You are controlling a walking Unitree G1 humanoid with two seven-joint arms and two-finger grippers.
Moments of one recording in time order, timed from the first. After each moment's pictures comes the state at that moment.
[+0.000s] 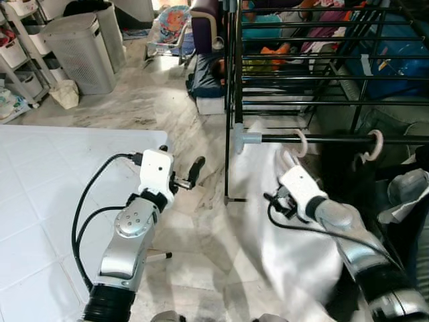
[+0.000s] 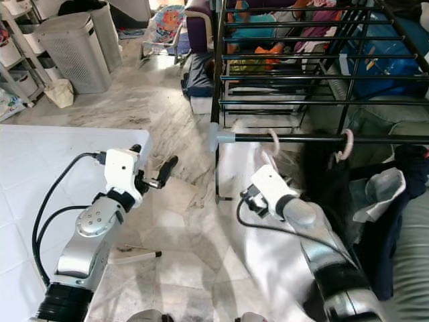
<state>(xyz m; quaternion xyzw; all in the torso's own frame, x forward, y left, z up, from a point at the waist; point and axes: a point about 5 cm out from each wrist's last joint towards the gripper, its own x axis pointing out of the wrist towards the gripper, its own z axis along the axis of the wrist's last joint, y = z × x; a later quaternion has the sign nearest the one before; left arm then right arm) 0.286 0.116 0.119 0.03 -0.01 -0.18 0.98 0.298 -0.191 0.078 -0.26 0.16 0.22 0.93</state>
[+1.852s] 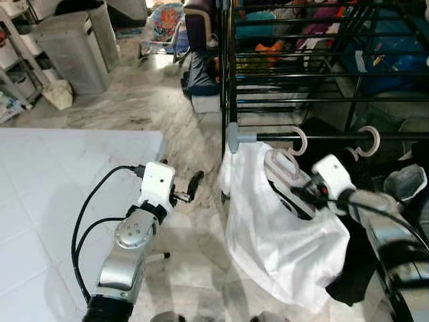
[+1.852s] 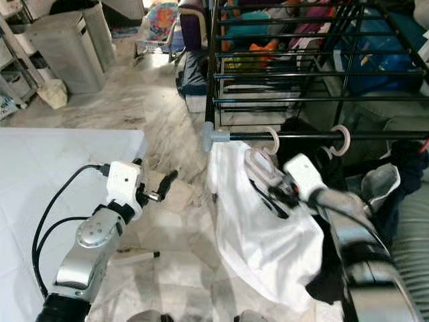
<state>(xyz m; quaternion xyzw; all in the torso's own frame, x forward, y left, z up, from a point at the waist) 0.273 0.118 0.099 0.04 0.03 -0.18 0.98 0.323 -0.247 0.083 -0.19 0.23 0.24 0.92</state>
